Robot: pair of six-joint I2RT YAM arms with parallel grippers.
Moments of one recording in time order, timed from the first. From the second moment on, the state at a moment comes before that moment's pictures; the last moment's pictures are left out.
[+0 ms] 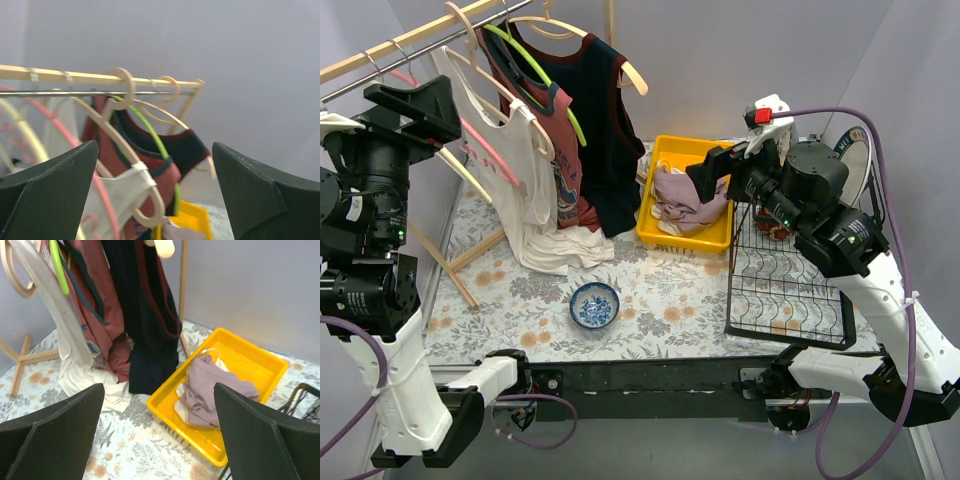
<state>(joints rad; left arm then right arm) -0.01 1.08 2.04 -0.60 -0.11 -0.42 0.73 1.12 1.58 -0.53 0.13 0.08</state>
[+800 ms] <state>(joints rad) -0.01 1.51 2.12 -0.72 -0.05 -0.55 0.74 1.03 1.44 -0.53 0.03 0.13</state>
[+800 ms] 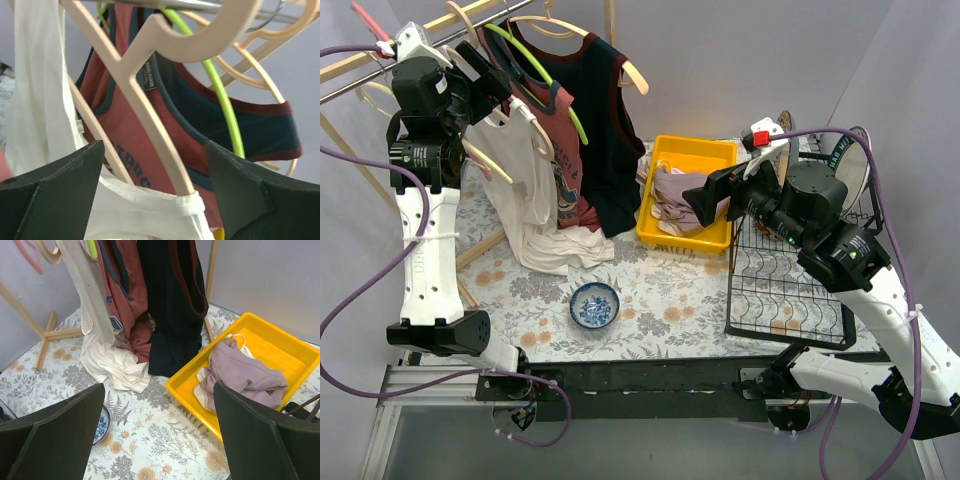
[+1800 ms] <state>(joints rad) -0.01 1.48 1.97 -0.57 0.06 -0.81 0.74 0.94 1.37 -0.50 0.06 0.10</state>
